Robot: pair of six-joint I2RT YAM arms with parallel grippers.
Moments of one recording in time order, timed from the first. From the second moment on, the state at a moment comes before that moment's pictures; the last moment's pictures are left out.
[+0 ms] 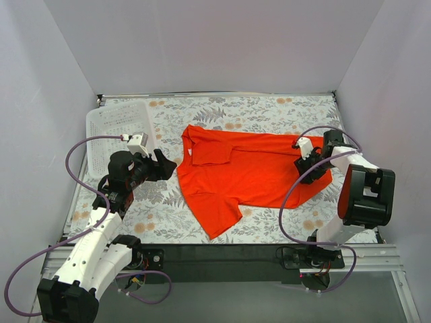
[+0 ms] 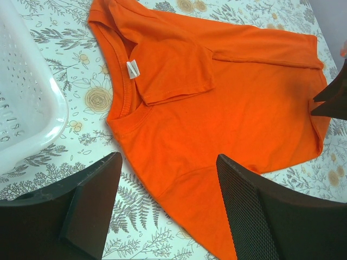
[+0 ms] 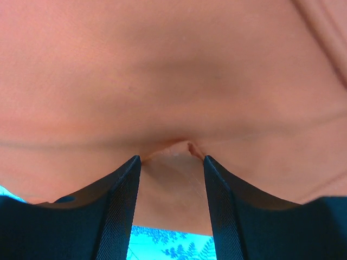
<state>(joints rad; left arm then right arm) -0.21 0.79 0.62 -0.21 0.27 -0.36 -0.15 1.60 0.94 -0.63 -0.38 -0.83</state>
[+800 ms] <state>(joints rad) -0.21 0.79 0.62 -0.21 0.28 -0.36 -0.14 1.34 0.81 -0.62 -0.29 -0.88</state>
